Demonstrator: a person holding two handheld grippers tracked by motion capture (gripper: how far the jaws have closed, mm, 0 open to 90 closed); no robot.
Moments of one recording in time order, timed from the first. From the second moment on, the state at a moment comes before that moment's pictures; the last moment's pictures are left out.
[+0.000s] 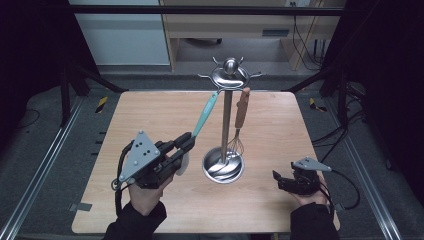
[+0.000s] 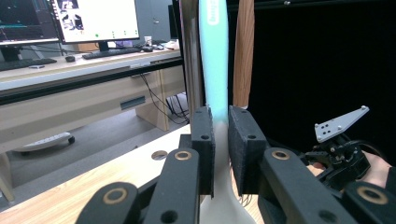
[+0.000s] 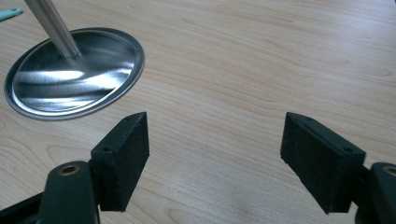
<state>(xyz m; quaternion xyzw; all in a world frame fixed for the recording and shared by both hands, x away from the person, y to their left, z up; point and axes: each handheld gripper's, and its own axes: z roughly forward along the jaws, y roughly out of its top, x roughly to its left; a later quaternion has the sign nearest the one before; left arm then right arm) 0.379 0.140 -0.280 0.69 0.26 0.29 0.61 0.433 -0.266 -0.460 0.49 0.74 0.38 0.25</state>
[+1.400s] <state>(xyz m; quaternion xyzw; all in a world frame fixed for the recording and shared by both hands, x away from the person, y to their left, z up) 0.400 0.113 -0.288 0.71 0.28 0.29 0.58 0.433 -0.265 -0.460 0.49 0.74 0.38 0.25</state>
